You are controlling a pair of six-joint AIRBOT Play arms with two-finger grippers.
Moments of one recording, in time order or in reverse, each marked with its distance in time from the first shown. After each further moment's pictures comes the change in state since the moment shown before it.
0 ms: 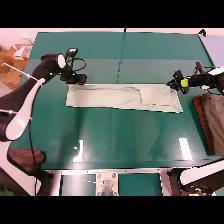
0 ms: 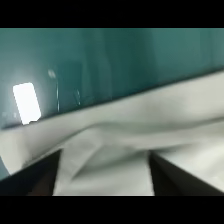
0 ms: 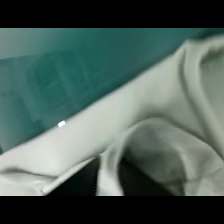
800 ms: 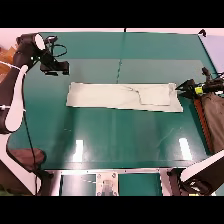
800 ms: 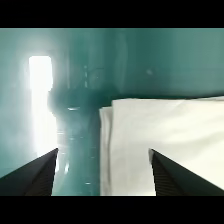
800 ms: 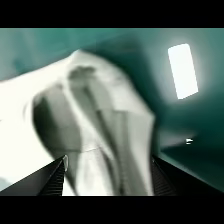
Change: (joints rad) left arm 0.155 -0.047 0.302 0.013 -0.371 -0.051; right arm -0.228 -0.276 0.255 0.017 0.421 -0.373
